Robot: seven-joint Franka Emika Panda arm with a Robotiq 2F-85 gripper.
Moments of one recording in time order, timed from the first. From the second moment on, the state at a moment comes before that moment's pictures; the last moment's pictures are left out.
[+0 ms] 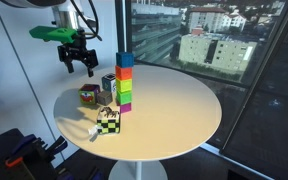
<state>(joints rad) 0.11 -0.27 0.01 -2.58 0.05 2.29 -0.20</state>
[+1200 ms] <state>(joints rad) 0.15 -0.01 0.09 -2.55 0.07 2.61 -0.20</state>
